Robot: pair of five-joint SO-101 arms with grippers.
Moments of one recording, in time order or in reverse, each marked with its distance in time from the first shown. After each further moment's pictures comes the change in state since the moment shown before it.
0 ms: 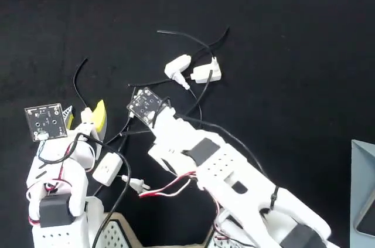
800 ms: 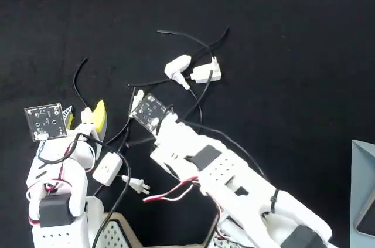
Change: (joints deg) left arm 0.0 0.0 0.0 0.0 0.0; right arm 0.4 -0.8 6.7 -8.1 2.1
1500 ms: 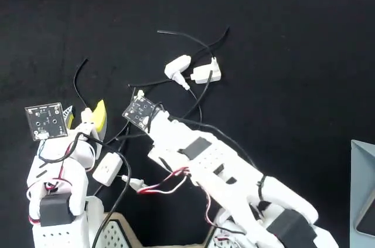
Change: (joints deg) left arm 0.0 0.0 0.0 0.0 0.0; right arm 0.7 13.2 -5.8 -0.6 4.8
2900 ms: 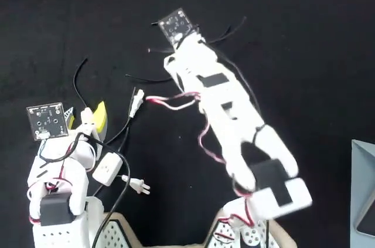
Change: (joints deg) left arm 0.0 0.0 0.9 0.0 0.0; right arm 21.5 22.9 -36.2 -10.4 1.9
